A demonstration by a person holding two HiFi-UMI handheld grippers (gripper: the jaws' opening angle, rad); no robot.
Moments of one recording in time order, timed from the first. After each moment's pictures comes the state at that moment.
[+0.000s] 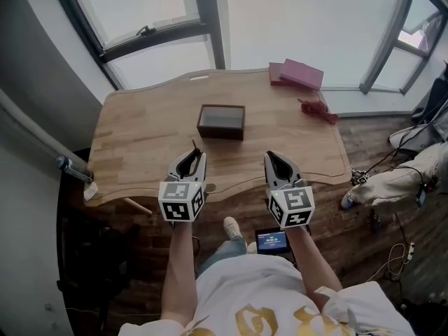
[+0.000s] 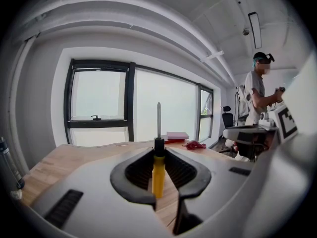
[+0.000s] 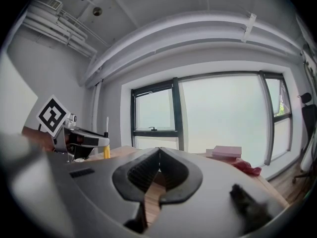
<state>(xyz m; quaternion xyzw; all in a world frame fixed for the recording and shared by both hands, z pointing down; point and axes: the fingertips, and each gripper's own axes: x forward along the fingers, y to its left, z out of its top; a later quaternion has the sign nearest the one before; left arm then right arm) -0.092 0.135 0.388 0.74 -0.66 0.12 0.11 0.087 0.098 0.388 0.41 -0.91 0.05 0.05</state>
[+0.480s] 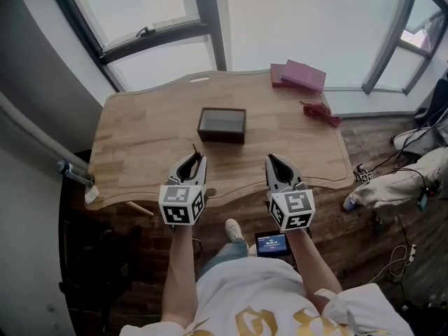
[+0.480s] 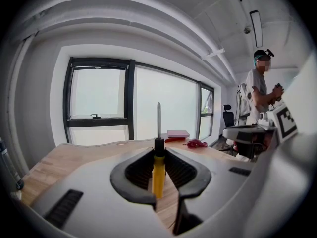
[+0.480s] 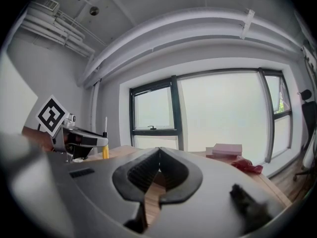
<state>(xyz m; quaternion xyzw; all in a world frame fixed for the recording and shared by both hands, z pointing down) -0.093 0.121 0.395 0.74 -0.66 0.13 0.11 0.088 0.081 0.396 0.41 -0.91 0.06 0.05</state>
